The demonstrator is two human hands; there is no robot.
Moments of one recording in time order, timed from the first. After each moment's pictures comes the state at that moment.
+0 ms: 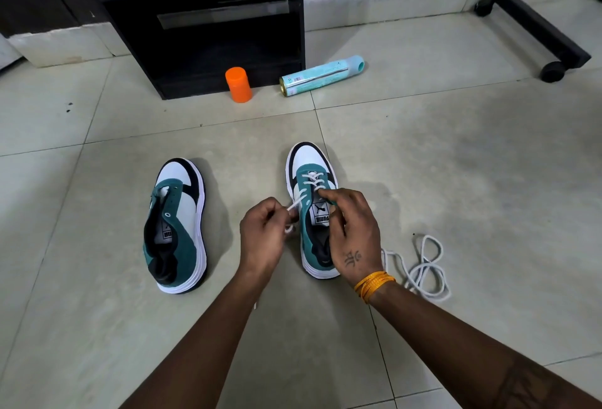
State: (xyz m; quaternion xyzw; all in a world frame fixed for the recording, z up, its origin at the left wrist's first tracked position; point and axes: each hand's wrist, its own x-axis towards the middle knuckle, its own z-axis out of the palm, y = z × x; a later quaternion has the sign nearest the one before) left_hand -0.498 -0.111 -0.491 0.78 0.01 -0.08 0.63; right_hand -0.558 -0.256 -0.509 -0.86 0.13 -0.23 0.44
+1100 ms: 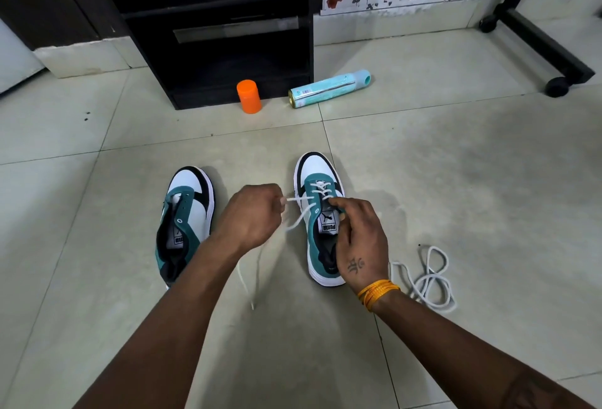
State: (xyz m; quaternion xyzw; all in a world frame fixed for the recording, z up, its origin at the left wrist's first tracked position) left_hand -0.441 -0.083 -0.442 0.95 -0.24 -0.10 0.19; right_hand -0.560 -0.255 -0.504 -0.88 0.15 -0.23 0.39
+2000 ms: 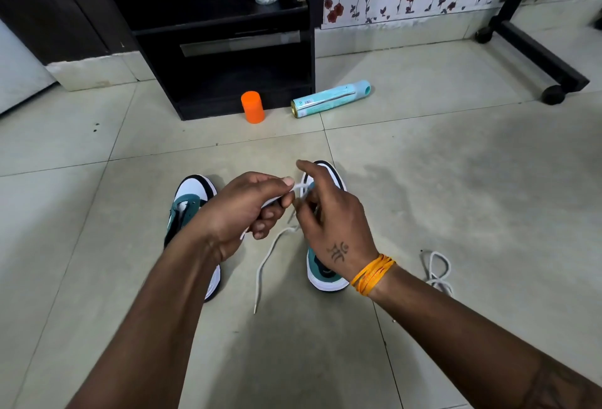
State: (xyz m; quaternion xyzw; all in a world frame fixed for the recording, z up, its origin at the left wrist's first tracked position) left_hand -0.467 -0.075 -0.346 0.75 -0.11 -0.35 0.56; right_hand -0.531 -0.227 -0.423 -0.89 0.01 -0.22 0.40
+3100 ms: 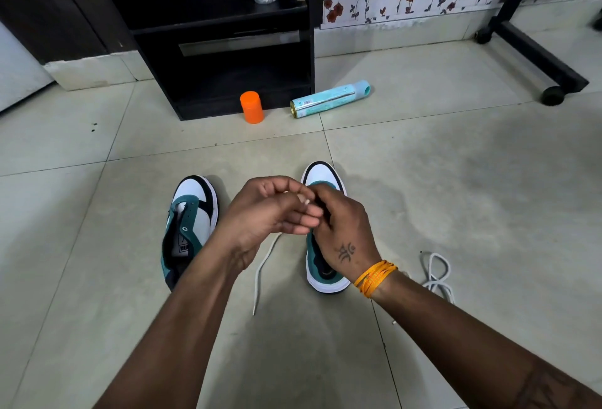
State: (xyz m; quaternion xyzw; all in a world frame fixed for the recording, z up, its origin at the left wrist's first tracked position) left_hand -0.477 -0.091 -0.369 0.70 -0.08 -0.31 0.64; right_hand -0.532 -0.238 -0.445 -0.87 0.01 -0.22 0.44
